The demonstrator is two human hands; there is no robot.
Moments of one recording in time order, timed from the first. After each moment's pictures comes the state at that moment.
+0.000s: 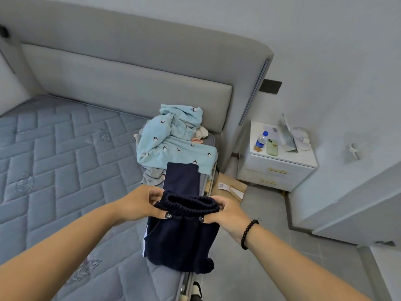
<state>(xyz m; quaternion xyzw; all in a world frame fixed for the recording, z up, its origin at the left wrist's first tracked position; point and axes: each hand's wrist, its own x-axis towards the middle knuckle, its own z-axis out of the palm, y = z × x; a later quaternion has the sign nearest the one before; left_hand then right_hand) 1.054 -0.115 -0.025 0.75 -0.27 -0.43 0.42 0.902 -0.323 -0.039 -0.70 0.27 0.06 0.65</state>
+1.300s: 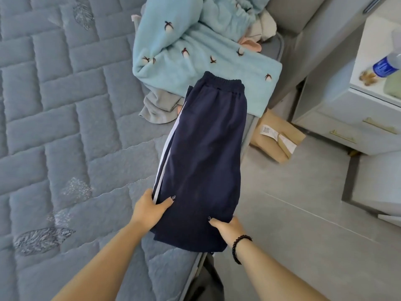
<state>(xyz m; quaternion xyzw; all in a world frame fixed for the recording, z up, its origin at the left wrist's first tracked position) 1.101 -0.139 -0.419 0.83 0.16 -0.37 0.38 0.989 -0.329 -0.425 -0.58 0.51 0.27 0.57</state>
